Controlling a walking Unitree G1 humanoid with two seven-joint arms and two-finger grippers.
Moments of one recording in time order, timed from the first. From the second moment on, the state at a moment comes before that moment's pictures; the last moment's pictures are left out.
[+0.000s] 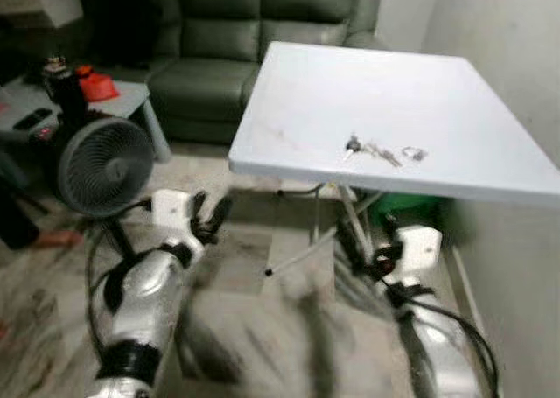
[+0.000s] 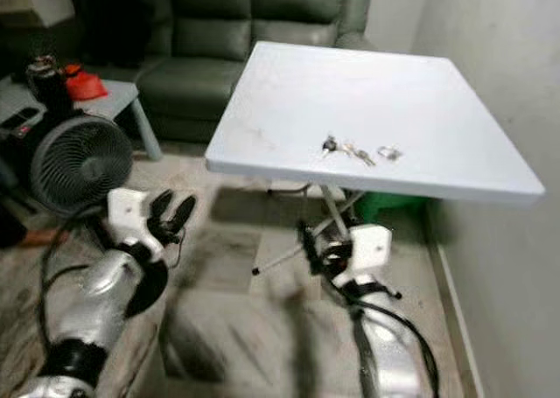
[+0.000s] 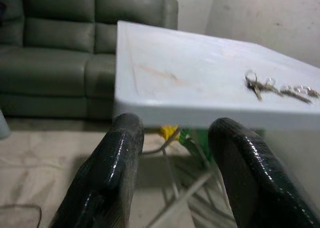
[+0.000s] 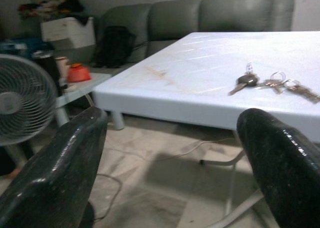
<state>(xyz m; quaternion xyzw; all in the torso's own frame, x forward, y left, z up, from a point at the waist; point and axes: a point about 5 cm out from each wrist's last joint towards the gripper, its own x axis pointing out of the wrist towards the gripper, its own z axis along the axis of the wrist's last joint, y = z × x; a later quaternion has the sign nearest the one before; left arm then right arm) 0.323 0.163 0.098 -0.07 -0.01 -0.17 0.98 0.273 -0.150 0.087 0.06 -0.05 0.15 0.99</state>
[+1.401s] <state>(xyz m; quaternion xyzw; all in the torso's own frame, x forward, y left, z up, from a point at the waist) 0.323 0.129 0.102 -0.06 -0.03 -0.20 0.98 0.278 -0.168 0.089 0.02 -0.04 0.11 0.99</state>
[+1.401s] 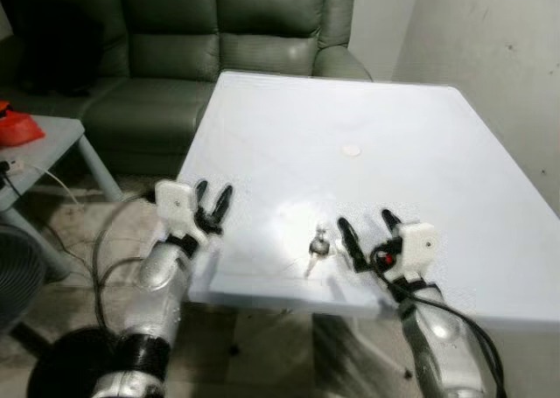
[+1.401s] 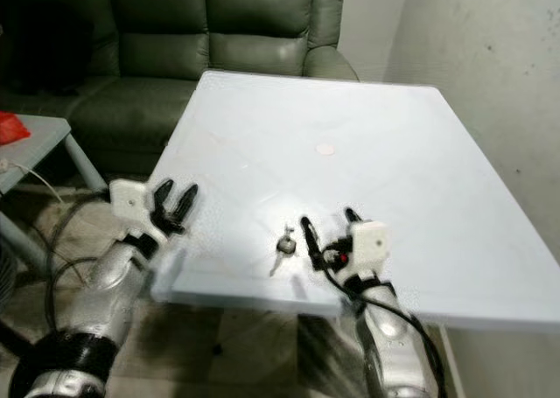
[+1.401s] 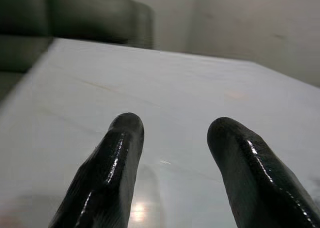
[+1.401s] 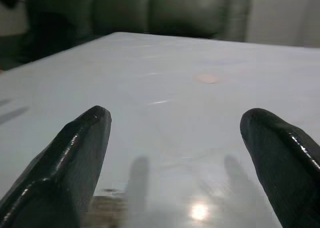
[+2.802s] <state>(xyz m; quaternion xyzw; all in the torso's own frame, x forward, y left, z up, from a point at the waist) 0.279 0.080 0.093 0.00 -0.05 -0.34 0.94 0.263 -0.183 0.066 -0.07 0.04 0.10 0.99</state>
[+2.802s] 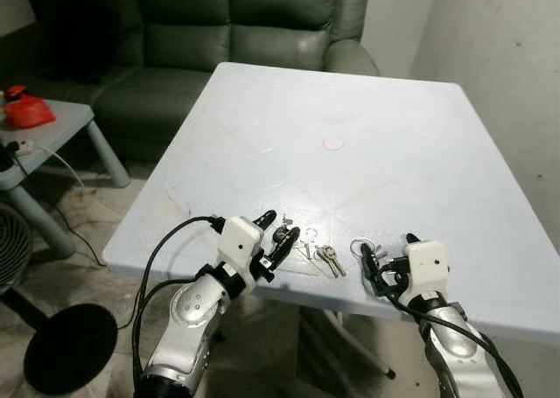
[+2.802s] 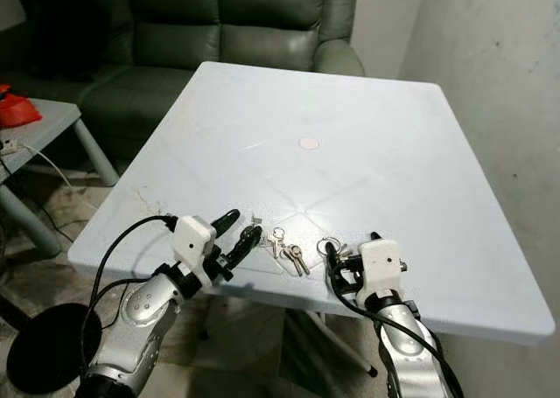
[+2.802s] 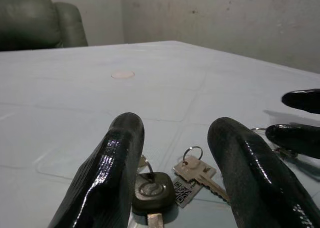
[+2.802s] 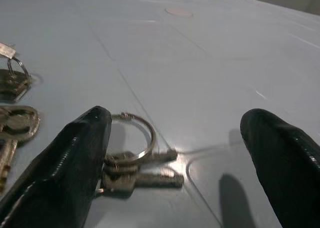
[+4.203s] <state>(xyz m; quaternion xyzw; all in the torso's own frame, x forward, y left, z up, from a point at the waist) 0.258 0.064 0.091 0.03 -0.05 -0.39 0.92 0.253 -0.196 0.074 -0.11 0.03 0.21 0.97</state>
